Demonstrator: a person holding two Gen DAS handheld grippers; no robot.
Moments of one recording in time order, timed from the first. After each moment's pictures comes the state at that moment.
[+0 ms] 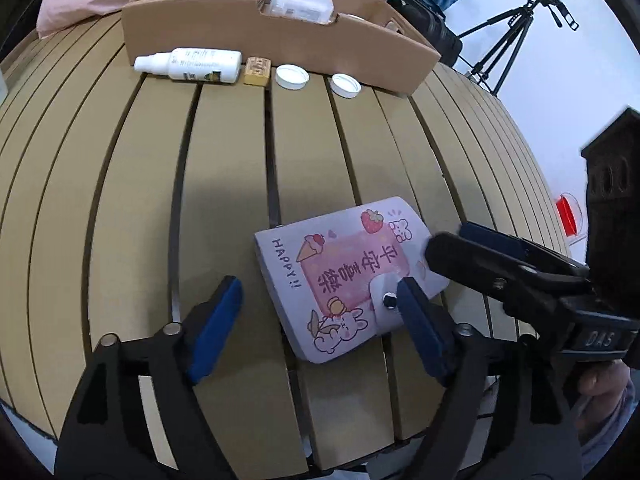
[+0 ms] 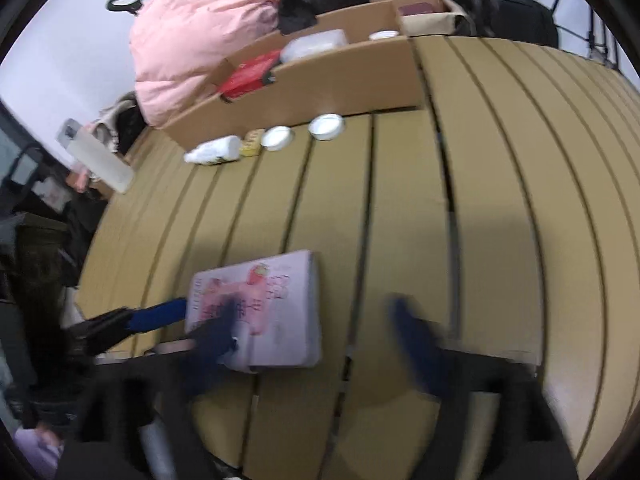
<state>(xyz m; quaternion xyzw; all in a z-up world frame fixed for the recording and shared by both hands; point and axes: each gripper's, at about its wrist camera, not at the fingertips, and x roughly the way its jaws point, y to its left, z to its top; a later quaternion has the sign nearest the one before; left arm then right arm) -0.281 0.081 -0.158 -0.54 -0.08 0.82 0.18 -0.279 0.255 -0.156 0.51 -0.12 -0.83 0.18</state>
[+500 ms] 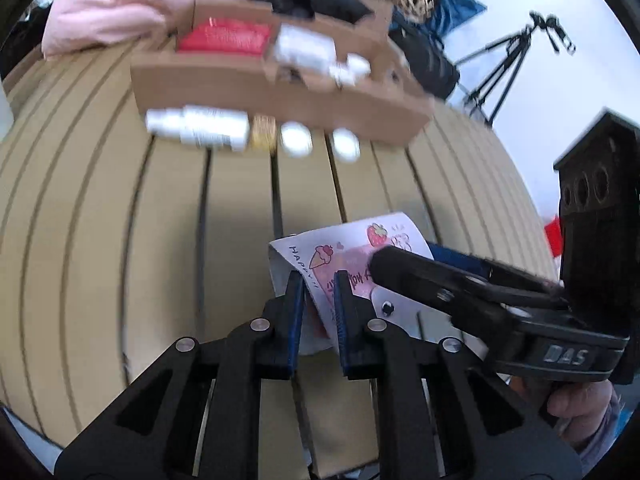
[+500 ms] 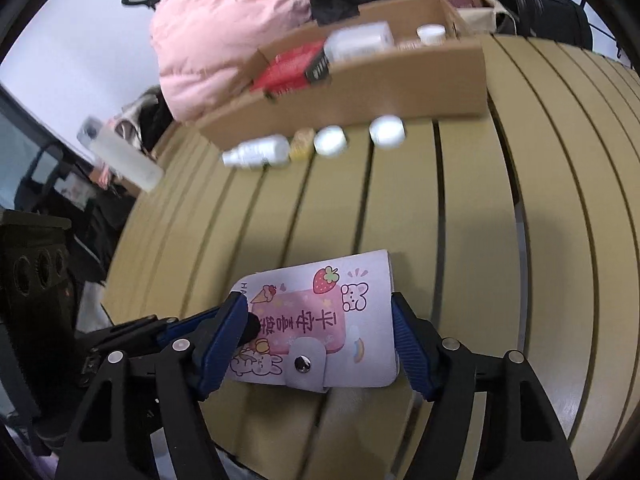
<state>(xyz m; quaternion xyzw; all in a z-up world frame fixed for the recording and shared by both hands) -0.316 0.061 -0.114 -0.51 -0.11 0.84 0.18 -0.306 0.219 -0.144 0.52 -0.15 -0.82 0.21</state>
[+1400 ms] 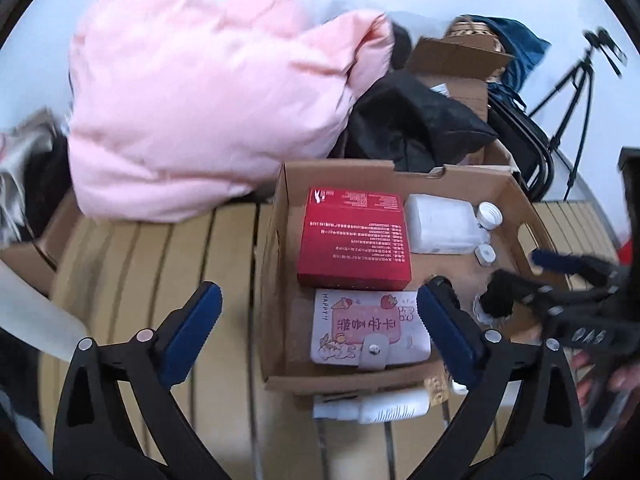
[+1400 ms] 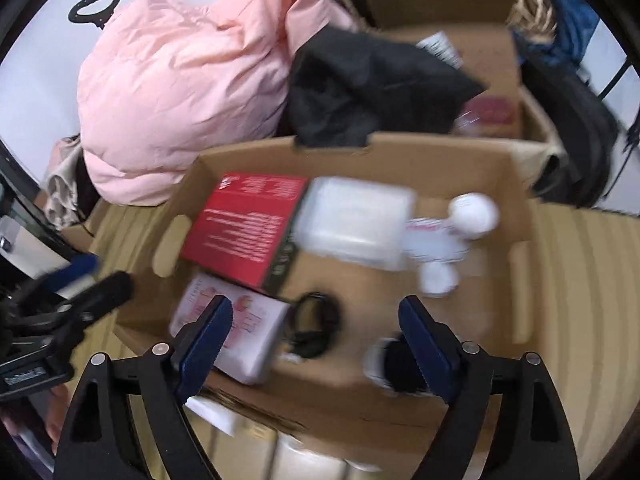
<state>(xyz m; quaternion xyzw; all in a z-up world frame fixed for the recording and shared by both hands) -0.493 0.004 -0.054 -0.42 0.03 0.90 0.08 -0.520 0.181 -0.105 0.49 -0.05 -0.86 0.13</state>
